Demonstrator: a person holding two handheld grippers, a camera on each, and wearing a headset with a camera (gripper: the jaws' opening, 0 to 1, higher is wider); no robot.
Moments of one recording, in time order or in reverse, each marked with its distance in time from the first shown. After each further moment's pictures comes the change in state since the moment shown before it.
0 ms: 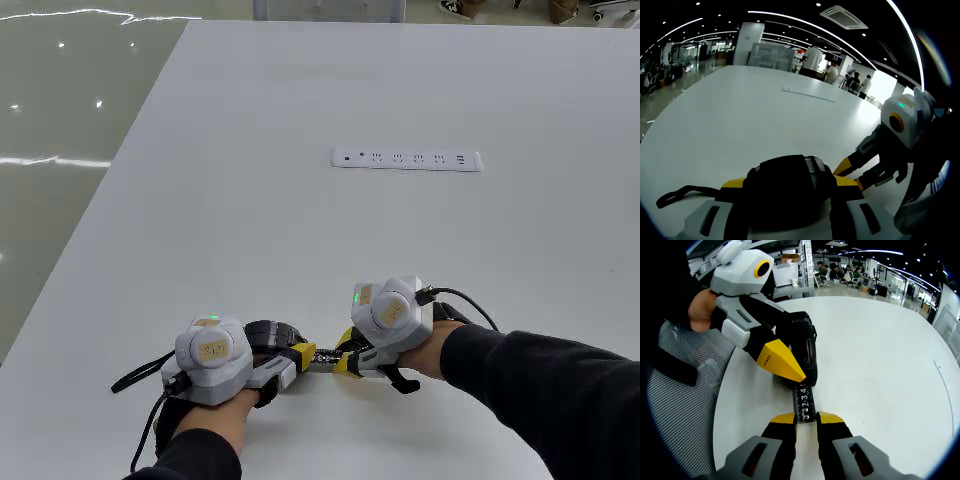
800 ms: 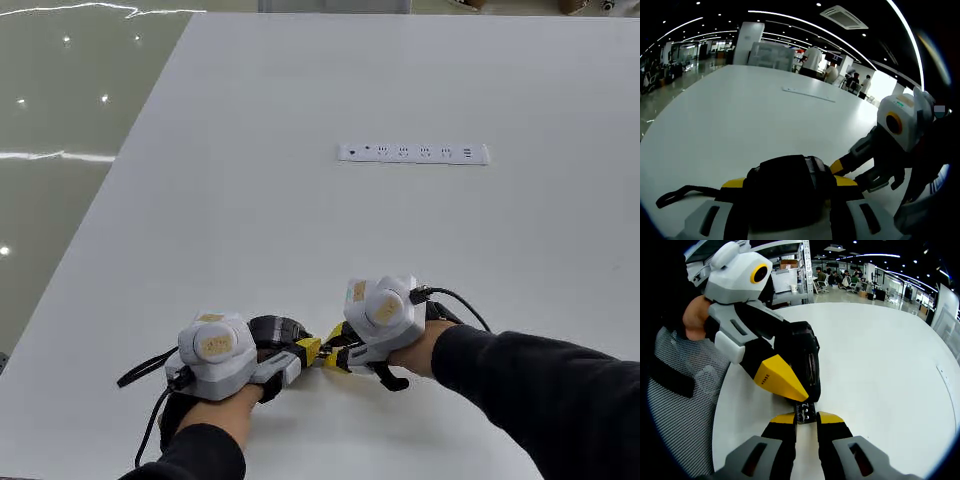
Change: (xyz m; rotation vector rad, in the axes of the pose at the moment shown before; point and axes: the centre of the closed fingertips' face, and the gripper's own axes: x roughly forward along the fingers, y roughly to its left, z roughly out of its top) left arm -0.001 0.000 0.000 -0.003 0.002 -0.004; right arm 0.013 0.003 0.020 0.007 -0.056 -0.003
